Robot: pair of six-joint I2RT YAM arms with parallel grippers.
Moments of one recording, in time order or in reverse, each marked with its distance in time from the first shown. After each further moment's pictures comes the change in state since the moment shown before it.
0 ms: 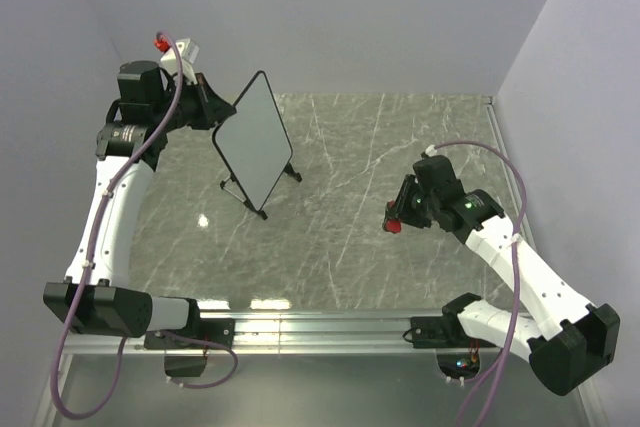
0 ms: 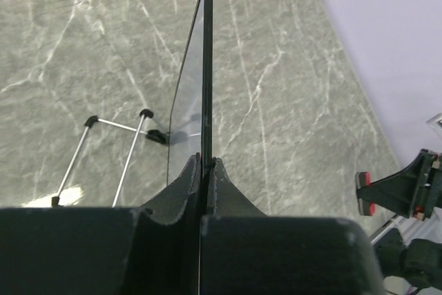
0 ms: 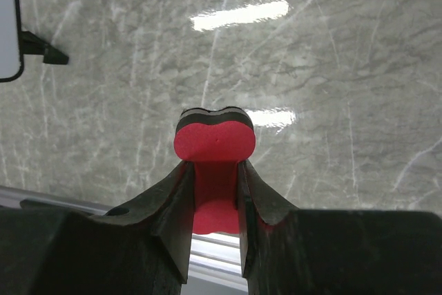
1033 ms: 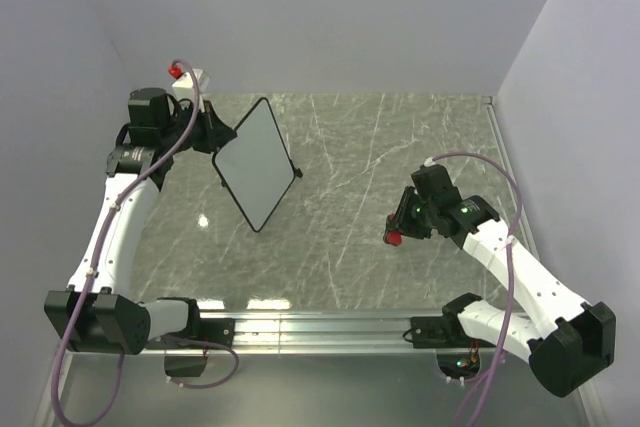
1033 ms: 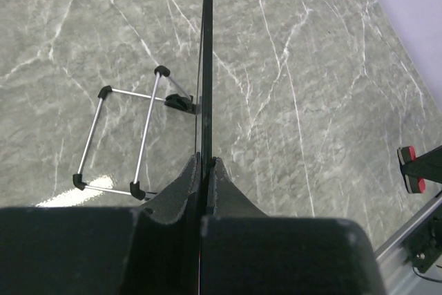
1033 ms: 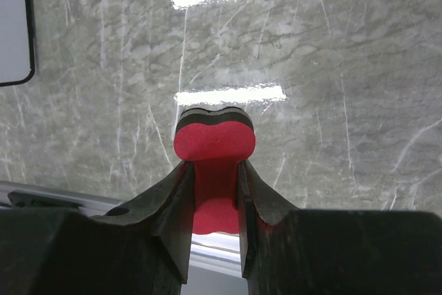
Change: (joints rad) left arm 0.017 -0.089 -0.254 0.093 0.028 0.155; right arm -0.012 -0.010 -0.093 -0.006 -0.039 0.023
